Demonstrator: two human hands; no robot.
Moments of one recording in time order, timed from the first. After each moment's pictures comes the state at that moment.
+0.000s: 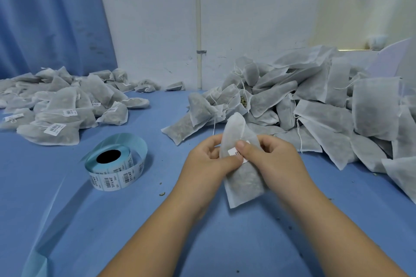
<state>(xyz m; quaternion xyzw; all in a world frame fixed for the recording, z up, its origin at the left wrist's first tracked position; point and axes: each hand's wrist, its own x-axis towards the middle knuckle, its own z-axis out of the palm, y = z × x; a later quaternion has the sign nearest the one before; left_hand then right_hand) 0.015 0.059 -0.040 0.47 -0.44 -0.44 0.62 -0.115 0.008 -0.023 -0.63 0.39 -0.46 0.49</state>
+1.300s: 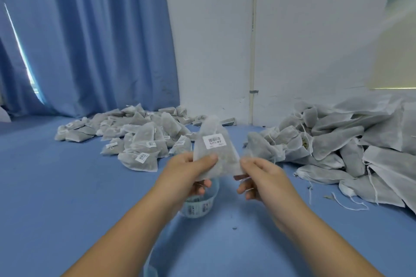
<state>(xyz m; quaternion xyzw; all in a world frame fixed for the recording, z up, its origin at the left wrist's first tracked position) 0.145 0.144 0.035 0.59 -0.37 -0.33 0.63 -0.004 0.047 0.014 -0.63 0.28 -0.39 0.61</state>
